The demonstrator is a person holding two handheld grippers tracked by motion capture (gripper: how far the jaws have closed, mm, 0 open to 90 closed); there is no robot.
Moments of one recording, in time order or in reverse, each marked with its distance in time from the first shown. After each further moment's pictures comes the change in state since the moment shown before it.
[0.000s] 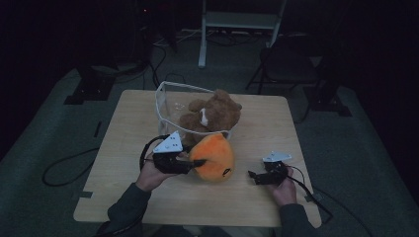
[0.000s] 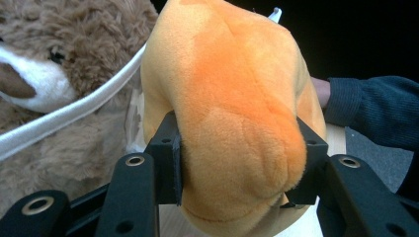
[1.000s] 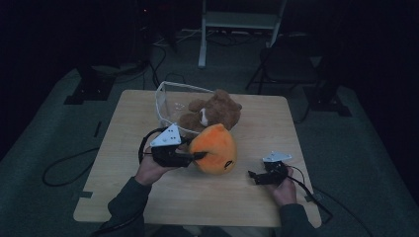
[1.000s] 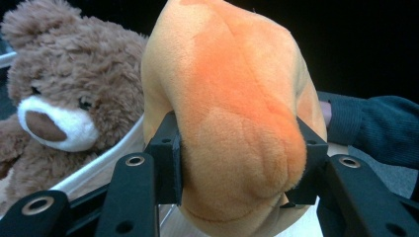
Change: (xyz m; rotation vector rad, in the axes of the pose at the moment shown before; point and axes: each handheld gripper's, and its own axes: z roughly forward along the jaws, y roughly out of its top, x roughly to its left) left arm 0.004 0.023 -0.010 -0.052 0.017 0.029; right arm 0.000 0.000 0.000 0.002 0.000 0.000
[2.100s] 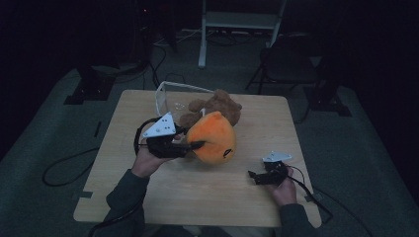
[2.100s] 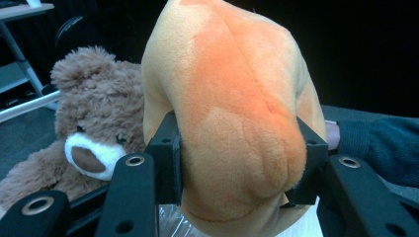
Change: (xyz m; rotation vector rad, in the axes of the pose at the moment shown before) left arm 0.011 0.022 -0.015 -0.057 0.027 0.017; right arm 0.000 0.000 0.000 -0.001 0.000 0.000
